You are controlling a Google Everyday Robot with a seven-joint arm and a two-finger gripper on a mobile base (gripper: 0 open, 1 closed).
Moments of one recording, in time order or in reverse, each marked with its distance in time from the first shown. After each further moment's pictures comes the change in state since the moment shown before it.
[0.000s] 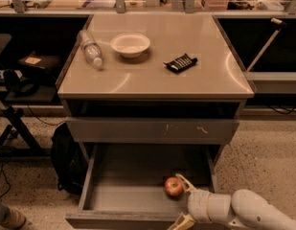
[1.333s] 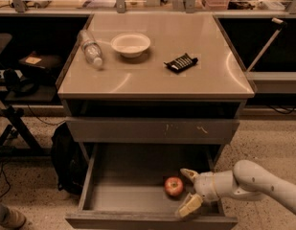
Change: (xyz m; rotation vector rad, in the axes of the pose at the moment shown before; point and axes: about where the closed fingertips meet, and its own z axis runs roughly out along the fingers) arm 0.033 -0.042 -0.006 -0.227 0.017 0.329
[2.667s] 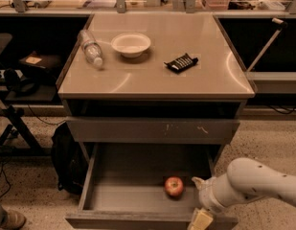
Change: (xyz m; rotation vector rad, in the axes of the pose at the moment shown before) arm -0.003 0.067 -0.062 0.121 0.509 -0.084
